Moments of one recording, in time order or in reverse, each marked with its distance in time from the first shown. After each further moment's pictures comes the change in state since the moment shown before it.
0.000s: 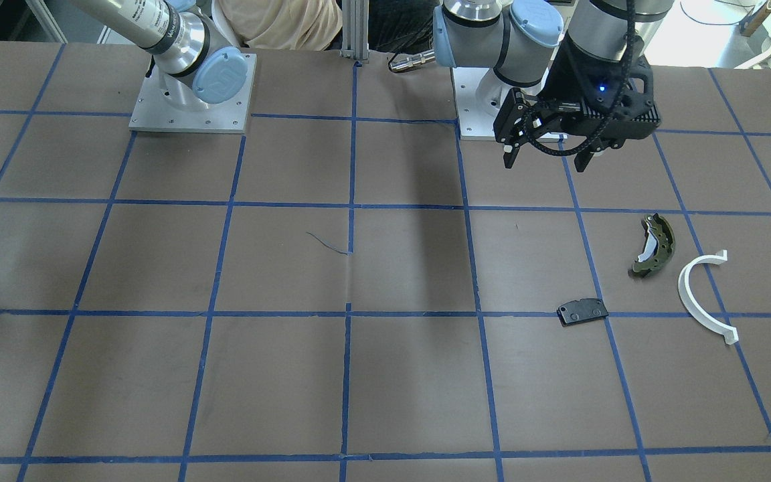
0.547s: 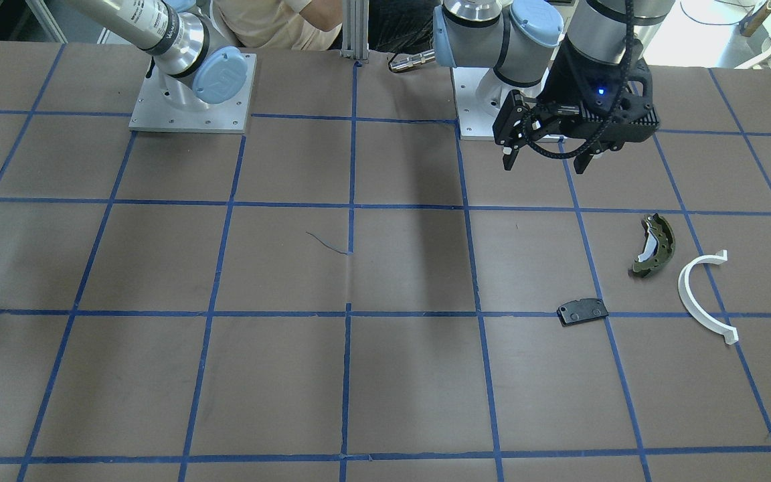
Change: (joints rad) left arm 0.000 0.003 -0.005 0.002 0.000 -0.002; right arm 0.000 0.003 0.000 0.000 0.000 -0.001
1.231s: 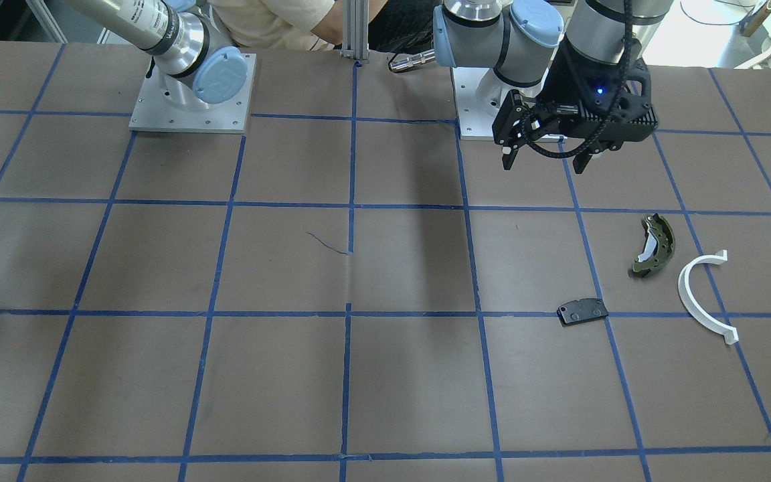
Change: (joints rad) left arm -0.002 0.000 -0.004 0.004 0.000 -0.001; right arm 0.000 -0.001 -0.002 0.013 0.003 0.001
